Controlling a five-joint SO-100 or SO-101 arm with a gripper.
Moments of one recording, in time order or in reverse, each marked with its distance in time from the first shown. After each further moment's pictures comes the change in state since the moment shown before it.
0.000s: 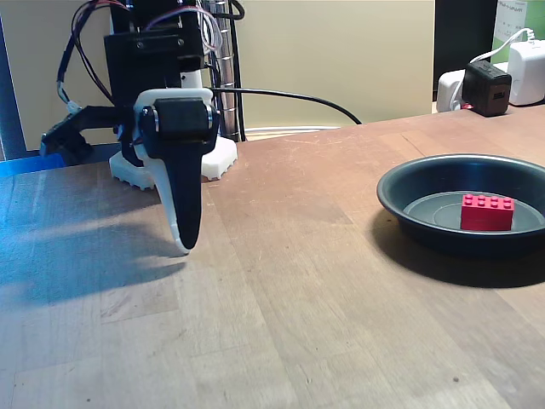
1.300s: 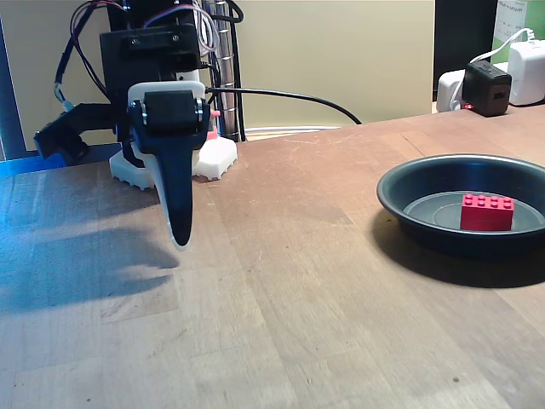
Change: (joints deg) arm 2.0 2.5 6.9 -3.4 5.1
